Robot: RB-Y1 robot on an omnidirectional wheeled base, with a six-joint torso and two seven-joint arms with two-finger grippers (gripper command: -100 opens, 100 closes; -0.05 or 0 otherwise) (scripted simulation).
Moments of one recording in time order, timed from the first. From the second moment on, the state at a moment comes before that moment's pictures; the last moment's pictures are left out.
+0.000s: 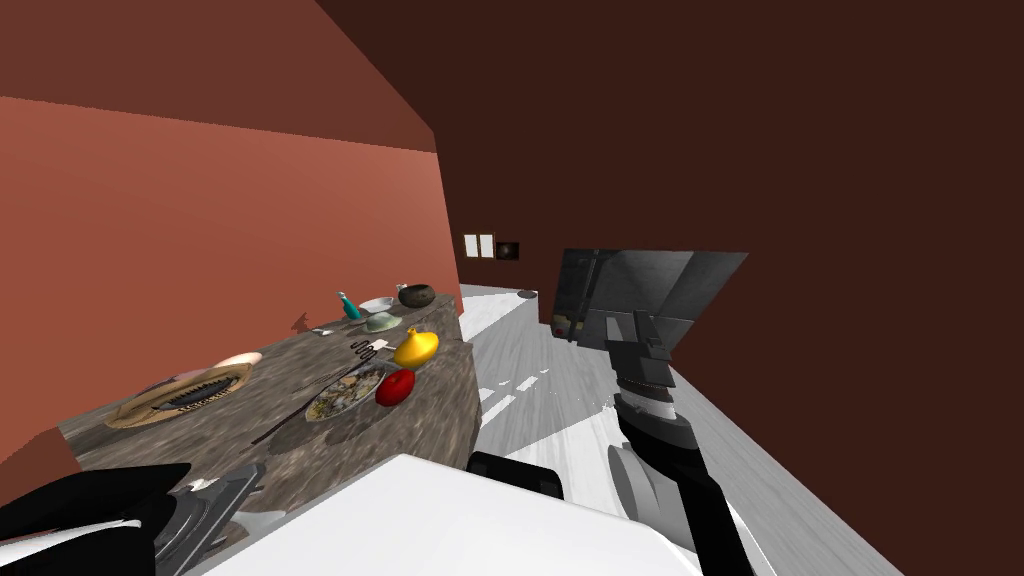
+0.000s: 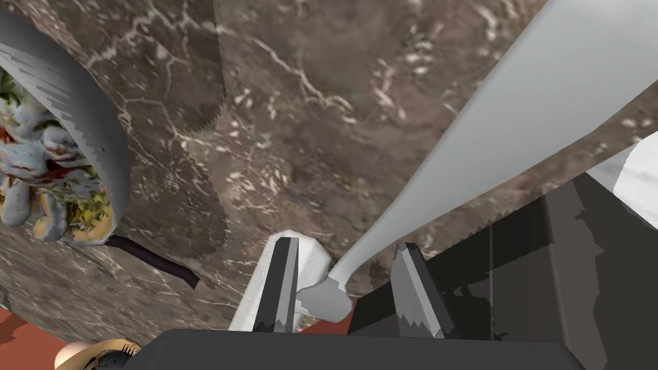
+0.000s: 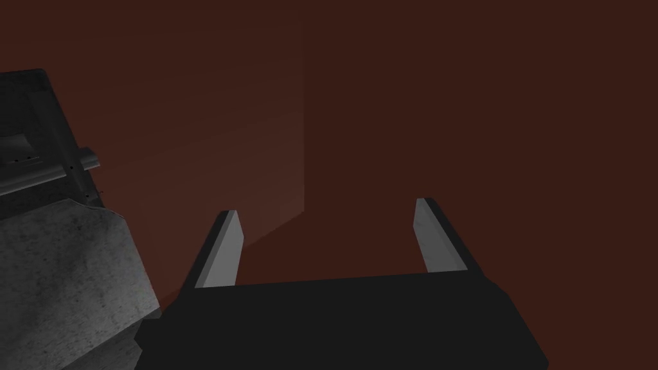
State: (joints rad) left arm 1.13 0.59 0.69 -2.32 0.75 1.21 0.18; right arm 0.47 -0.01 0.07 -2.36 0.07 -0.46 0.00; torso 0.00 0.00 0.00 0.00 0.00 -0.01
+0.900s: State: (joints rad) left arm 1.04 0.55 0.83 -2.25 0.77 1.26 0.41; right arm 0.47 -0.01 0.07 -2.36 0.07 -0.46 0.00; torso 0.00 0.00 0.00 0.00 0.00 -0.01
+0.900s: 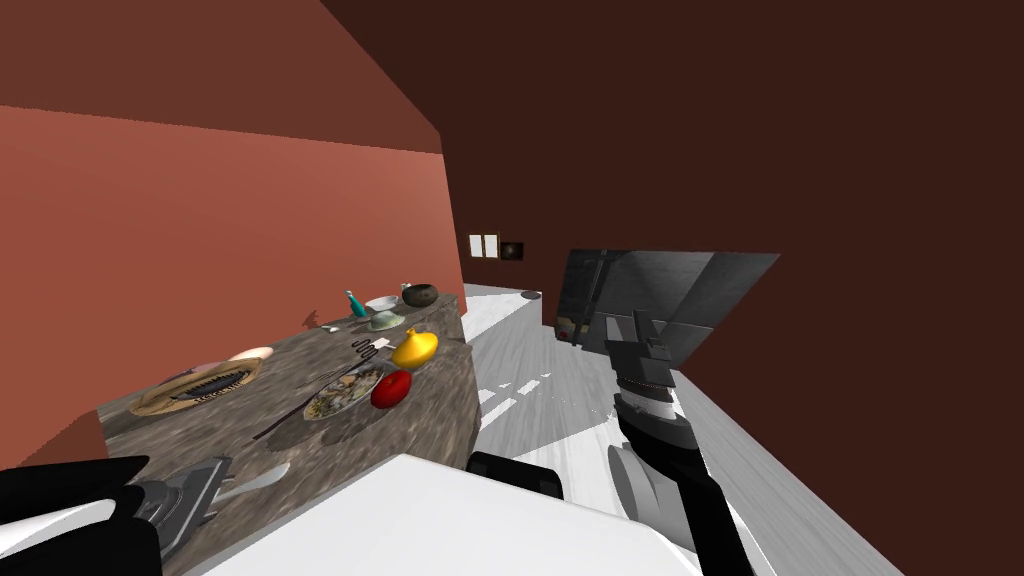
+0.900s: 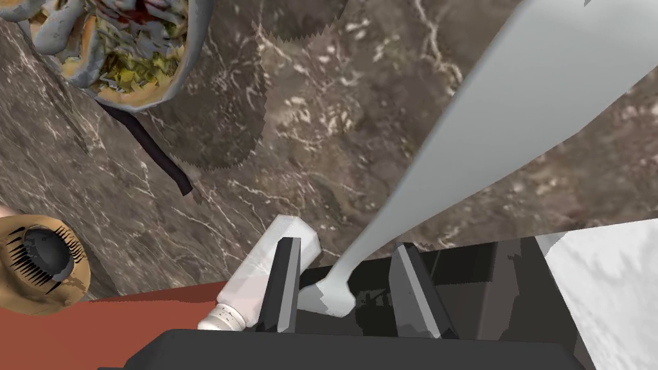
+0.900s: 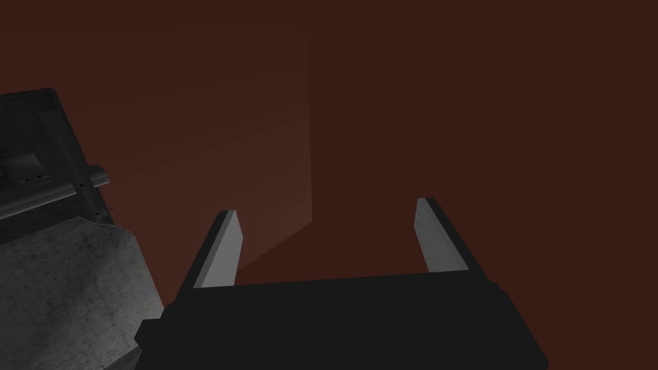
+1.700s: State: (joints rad) left arm 0.94 0.51 0.96 -2.19 0.78 1.30 0.62; right arm 0.47 -0.01 0.07 -2.36 0.07 -0.46 0.00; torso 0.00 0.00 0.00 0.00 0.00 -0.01
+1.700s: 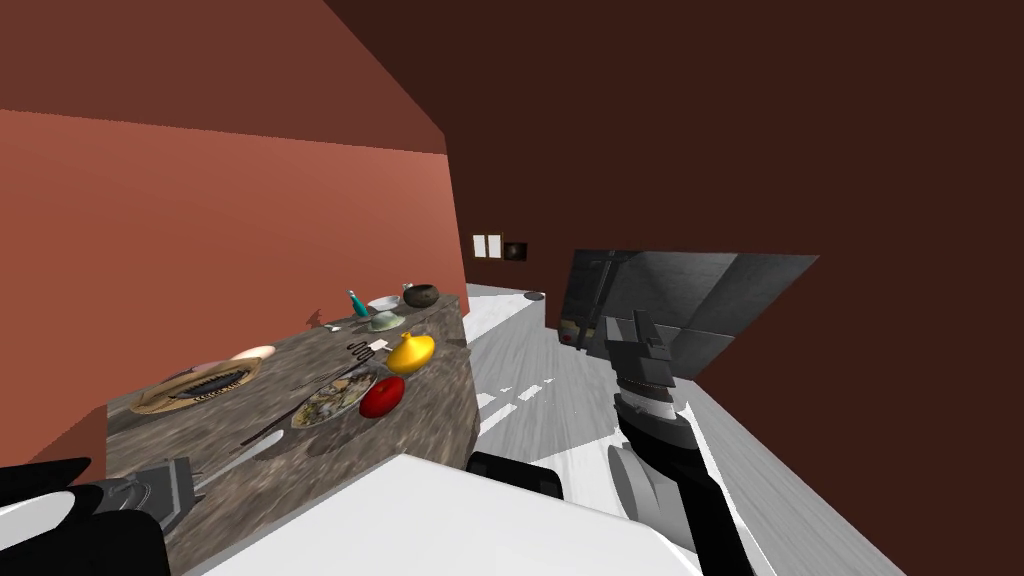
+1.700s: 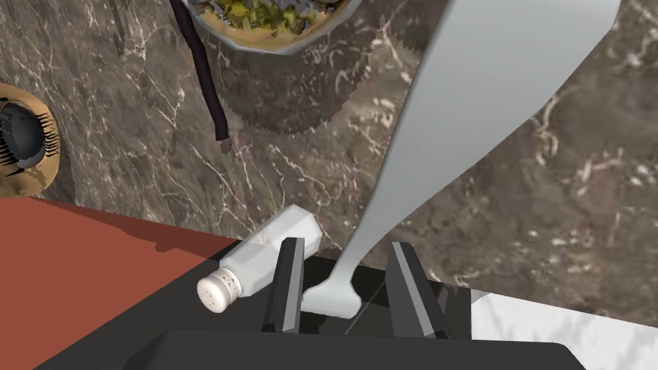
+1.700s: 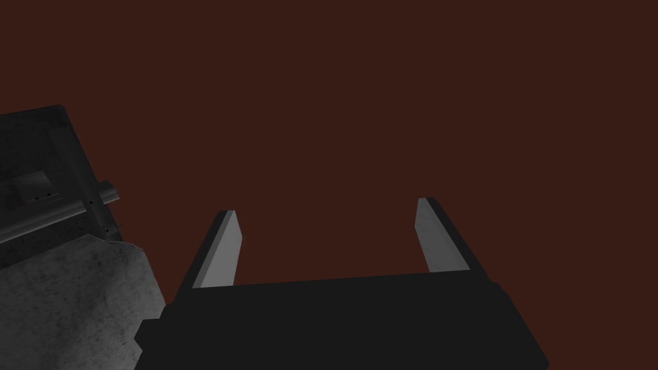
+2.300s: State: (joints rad) left arm 0.86 0.48 1.05 -2.13 0.78 1.31 0.78; right arm 0.47 -0.01 0.07 -2.36 0.07 -0.46 0.00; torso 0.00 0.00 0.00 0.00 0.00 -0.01
